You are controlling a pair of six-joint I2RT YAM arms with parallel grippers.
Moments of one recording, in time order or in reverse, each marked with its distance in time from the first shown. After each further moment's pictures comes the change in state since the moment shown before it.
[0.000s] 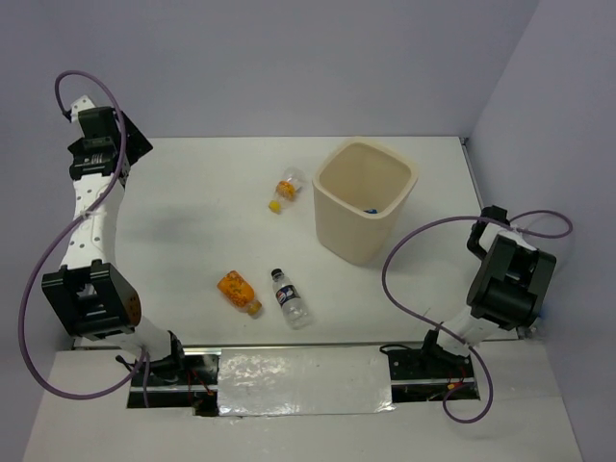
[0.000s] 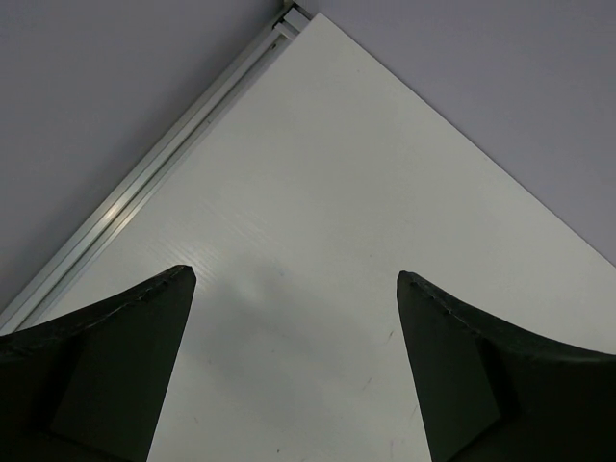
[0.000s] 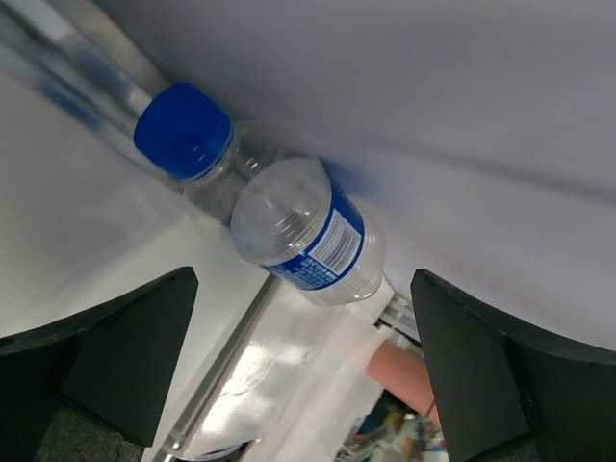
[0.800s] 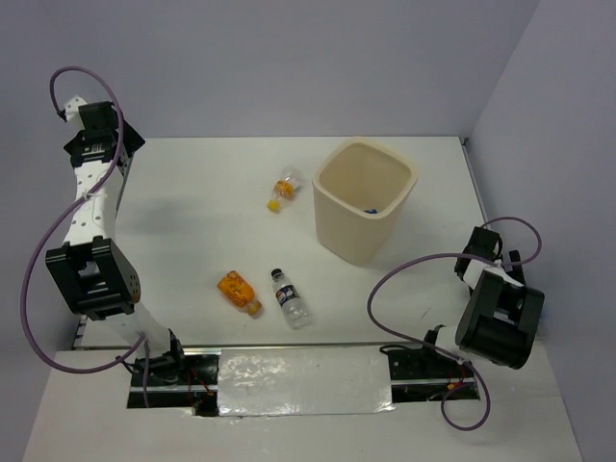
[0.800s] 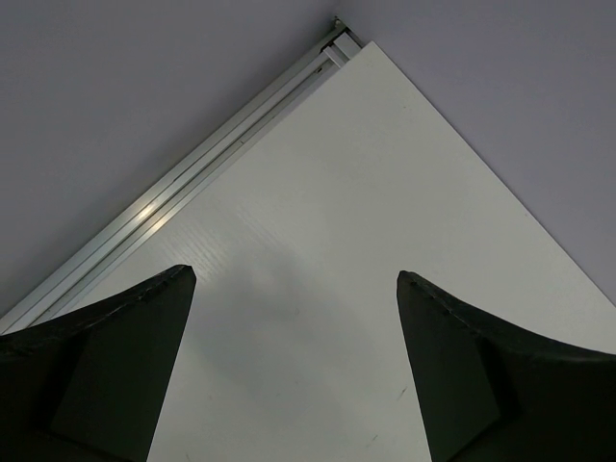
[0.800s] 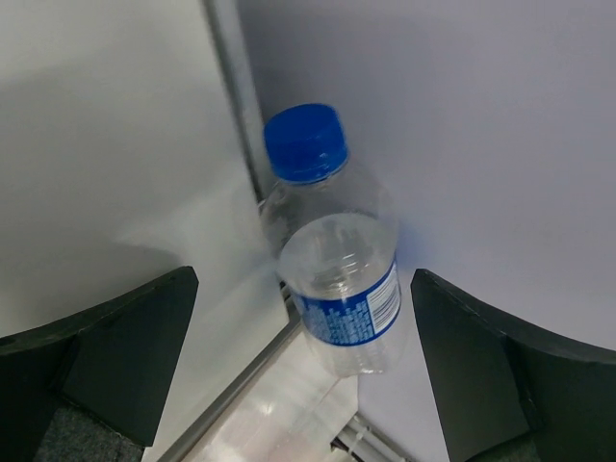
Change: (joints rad) left arm 0.040 0.144 0.097 0.006 -0.093 -0.054; right arm 0.045 -0.261 -0.386 0.502 -0.178 -0.524
